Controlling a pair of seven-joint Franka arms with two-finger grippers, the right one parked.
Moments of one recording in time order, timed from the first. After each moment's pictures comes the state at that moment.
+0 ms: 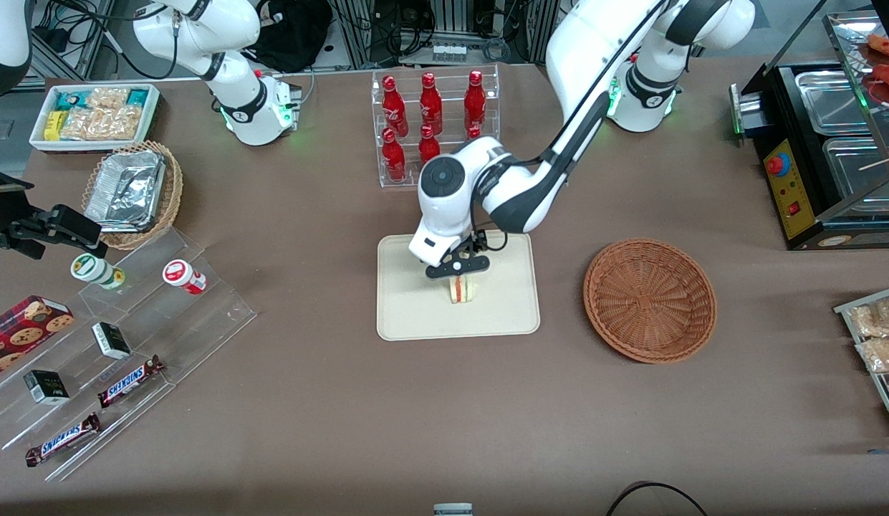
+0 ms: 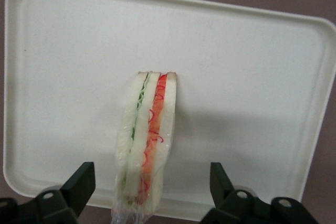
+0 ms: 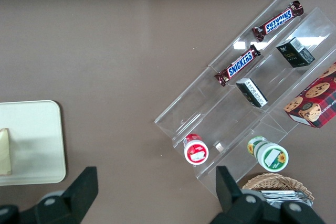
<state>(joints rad) -0.69 0.61 -0.18 -1.57 0.14 2.17 -1.12</state>
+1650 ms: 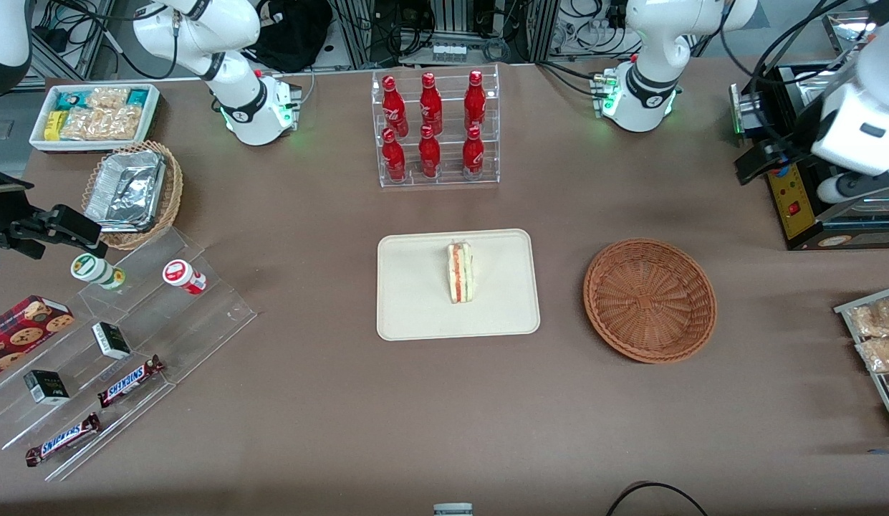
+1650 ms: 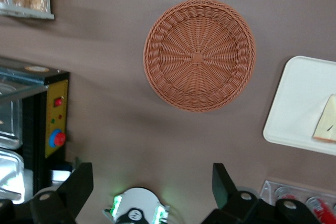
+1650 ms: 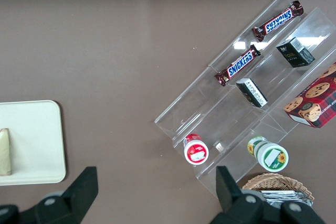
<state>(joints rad) 0.00 -0.06 -0.10 -1.56 0.05 1.37 -0.29</state>
